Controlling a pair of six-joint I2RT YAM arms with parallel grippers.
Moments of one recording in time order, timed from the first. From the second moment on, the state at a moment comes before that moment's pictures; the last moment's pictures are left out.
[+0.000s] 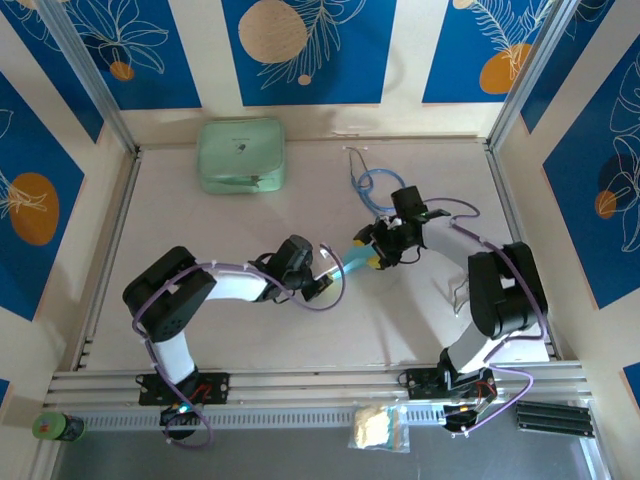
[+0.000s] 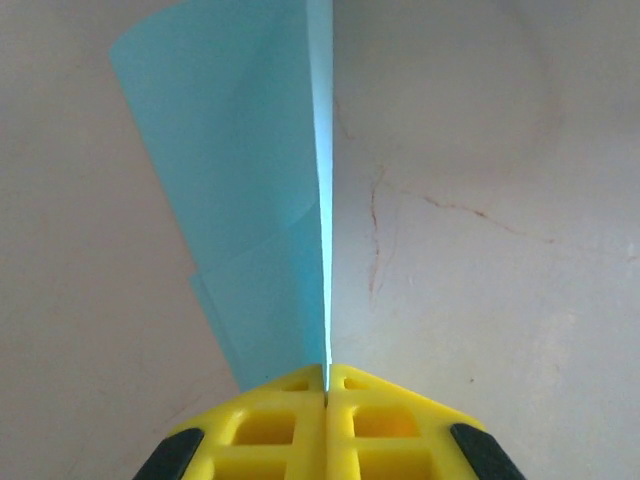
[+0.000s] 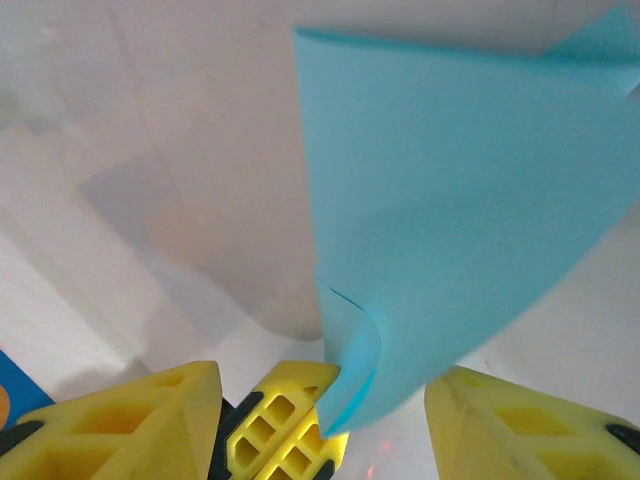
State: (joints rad) left arm -0.80 1.77 0.79 0.23 0.27 0.21; right arm 0.27 1.61 0.98 -0.52 -0.55 1.04
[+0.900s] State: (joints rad) left arm -0.73 1.85 0.93 0.06 0.46 -0.24; right arm 0.20 1.44 0.77 -0.32 -0.55 0.83
